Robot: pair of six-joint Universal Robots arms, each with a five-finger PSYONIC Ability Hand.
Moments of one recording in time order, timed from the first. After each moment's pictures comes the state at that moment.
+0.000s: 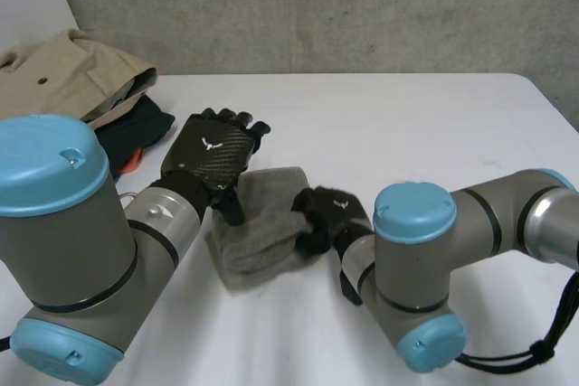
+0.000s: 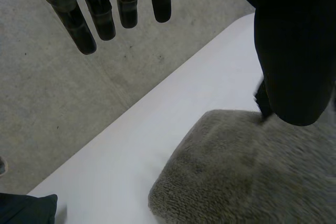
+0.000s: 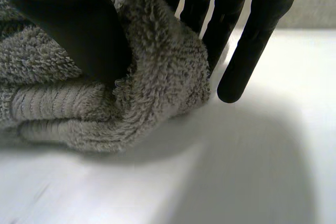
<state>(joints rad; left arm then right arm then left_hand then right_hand) 4.08 -1.82 -1.59 3.26 -1.63 3.45 2.27 -0.86 1.40 -0.22 1.58 3.43 0.19 0.21 0.21 0.21 0.05 0.87 1.07 1.10 1.20 0.93</state>
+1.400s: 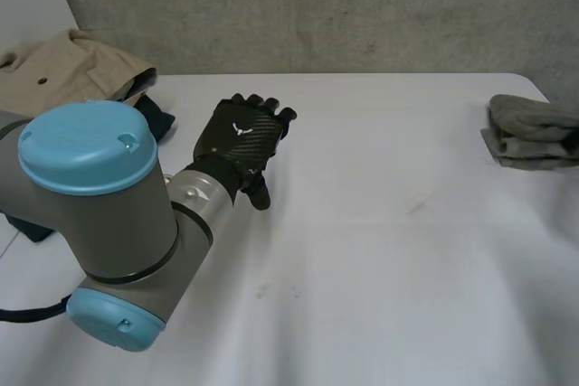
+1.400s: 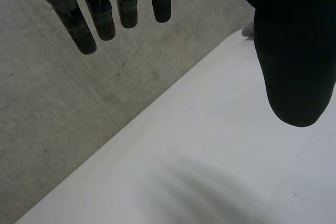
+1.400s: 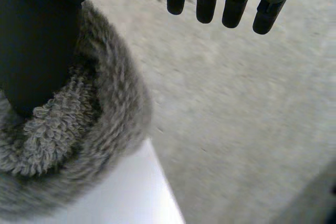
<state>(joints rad) 4.03 -1.95 -1.43 3.27 -1.63 3.46 1.44 -0.25 0.25 0.01 1.66 3.01 0.19 0.21 0.21 0.21 0.05 0.23 0.21 0.22 0.22 0.04</state>
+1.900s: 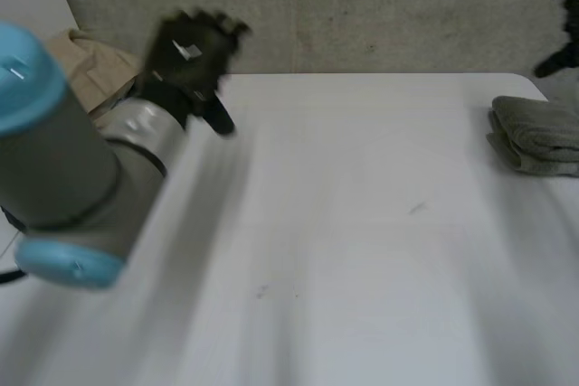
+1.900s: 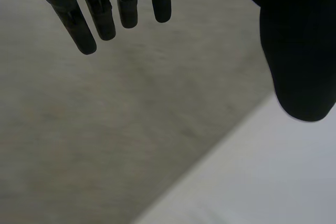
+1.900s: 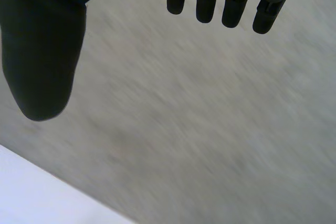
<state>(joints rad) 4.18 -1.83 -1.37 3.35 -1.63 3.47 1.62 -1.06 1.25 -0.50 1.47 2.96 0.19 0.21 0.21 0.21 0.05 0.23 0.21 0.22 0.22 0.04</state>
